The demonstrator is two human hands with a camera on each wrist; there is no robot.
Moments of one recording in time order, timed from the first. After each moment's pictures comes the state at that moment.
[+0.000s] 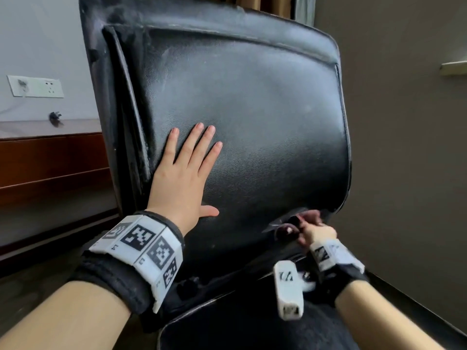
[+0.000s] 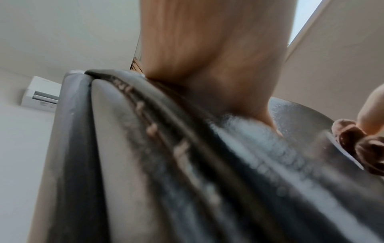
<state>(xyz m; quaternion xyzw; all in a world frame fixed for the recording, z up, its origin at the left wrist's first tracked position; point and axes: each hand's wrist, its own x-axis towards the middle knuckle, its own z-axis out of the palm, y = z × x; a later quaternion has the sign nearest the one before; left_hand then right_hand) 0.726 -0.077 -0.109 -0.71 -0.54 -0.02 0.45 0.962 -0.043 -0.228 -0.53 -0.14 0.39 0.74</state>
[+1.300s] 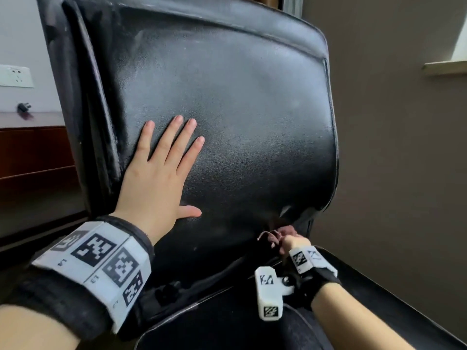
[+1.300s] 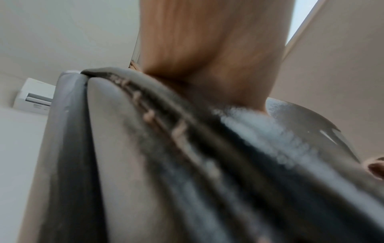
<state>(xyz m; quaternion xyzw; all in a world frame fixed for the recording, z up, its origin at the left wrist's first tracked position) 0.724 -0.074 -0.110 -0.71 -0.54 -0.03 0.45 0.983 -0.033 -0.253 -0.62 -0.24 0.42 0.62</state>
